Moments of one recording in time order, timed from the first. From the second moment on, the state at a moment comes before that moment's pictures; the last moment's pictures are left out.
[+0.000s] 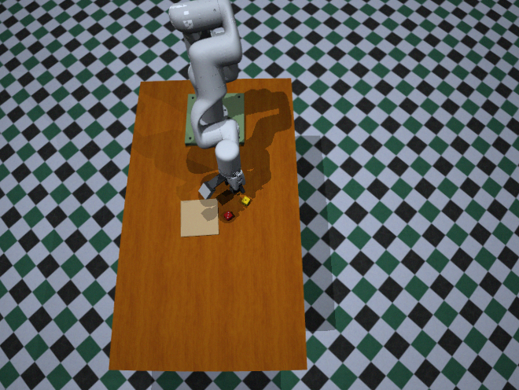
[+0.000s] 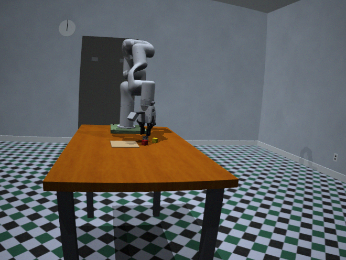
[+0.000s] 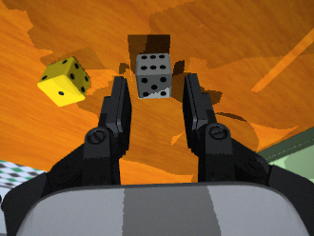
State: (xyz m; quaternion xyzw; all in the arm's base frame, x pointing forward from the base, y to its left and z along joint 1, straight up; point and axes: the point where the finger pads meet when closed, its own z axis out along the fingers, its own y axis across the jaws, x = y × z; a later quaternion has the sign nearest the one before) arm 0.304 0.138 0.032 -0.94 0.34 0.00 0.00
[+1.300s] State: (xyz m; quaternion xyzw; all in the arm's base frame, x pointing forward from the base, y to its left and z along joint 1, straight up) arm 0.304 0.138 0.003 -0.94 0.34 0.00 0.00
